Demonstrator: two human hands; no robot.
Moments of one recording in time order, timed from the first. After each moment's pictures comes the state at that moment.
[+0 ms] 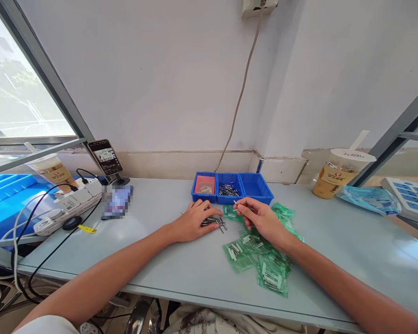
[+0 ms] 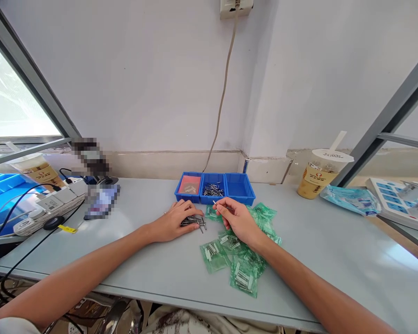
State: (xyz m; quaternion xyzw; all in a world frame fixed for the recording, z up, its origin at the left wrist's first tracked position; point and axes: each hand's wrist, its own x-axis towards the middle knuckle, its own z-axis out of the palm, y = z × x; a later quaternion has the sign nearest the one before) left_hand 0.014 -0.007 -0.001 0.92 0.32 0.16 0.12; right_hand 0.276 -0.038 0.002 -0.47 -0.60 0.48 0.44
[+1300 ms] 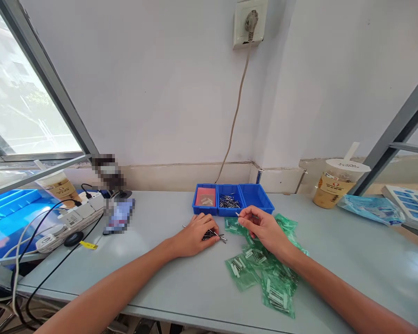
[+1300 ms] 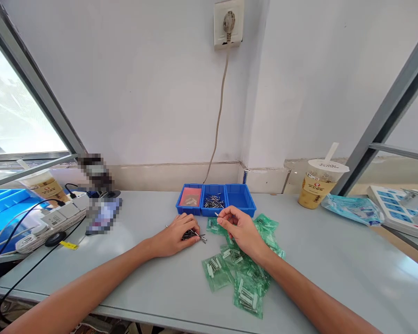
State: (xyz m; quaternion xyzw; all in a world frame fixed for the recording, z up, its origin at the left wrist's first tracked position) left_hand 0.013 -0.004 -0.004 0.93 0.29 0.19 0.15; right_hand 0.278 -0.034 0.003 -0.48 -0.59 0.45 0.47
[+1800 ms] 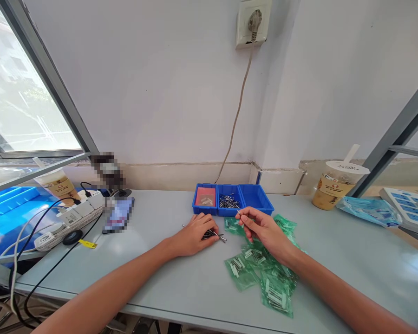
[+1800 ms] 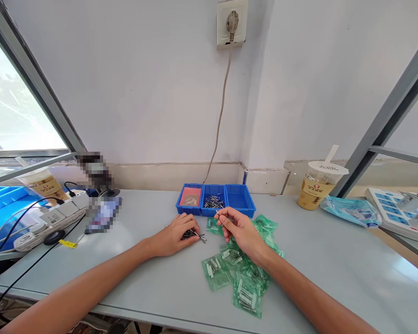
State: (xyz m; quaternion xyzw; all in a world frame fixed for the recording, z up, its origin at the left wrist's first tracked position) left_hand 0.012 -0.003 -0.006 0.93 0.29 0.19 0.15; right_hand 0.276 -0.041 0.011 -0.43 -0.57 0.52 0.46
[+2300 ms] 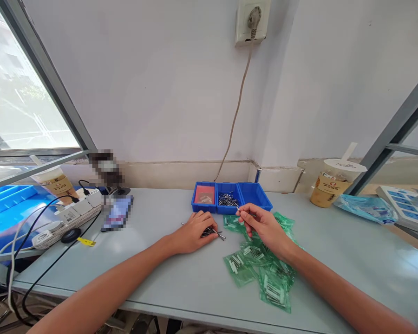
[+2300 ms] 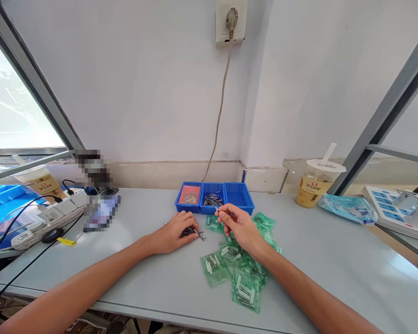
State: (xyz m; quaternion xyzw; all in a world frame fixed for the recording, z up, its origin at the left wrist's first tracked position) left_hand 0.012 -0.004 -0.004 0.93 0.29 0.19 0.15; right_hand 0.276 -0.041 0.015 -0.45 -0.58 0.48 0.48
